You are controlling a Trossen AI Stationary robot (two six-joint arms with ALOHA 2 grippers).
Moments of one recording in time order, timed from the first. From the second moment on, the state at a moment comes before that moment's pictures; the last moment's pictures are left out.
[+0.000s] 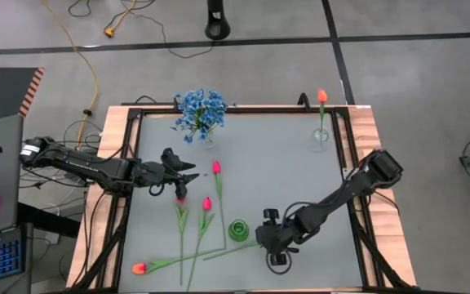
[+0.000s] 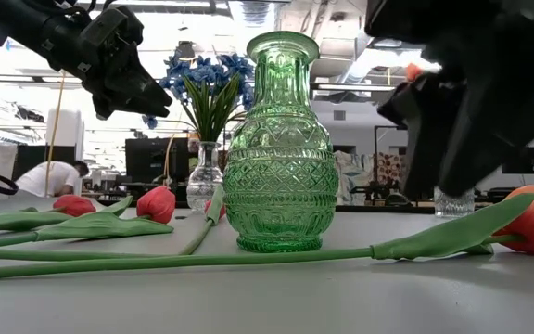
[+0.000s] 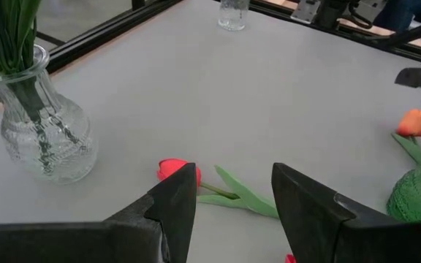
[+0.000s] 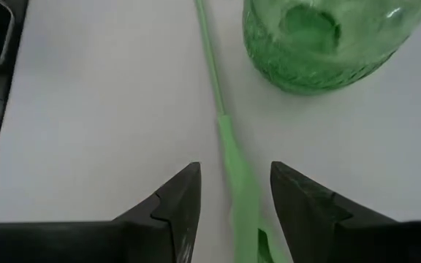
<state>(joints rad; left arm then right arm) -0.14 0.90 0.44 -0.04 -0.45 -0.41 0.56 1.82 1.10 -0.30 0.16 0.43</state>
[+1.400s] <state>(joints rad) -0.14 0.90 0.44 -0.05 -0.45 -0.41 0.55 1.90 1.11 -0.33 0.13 0.41</state>
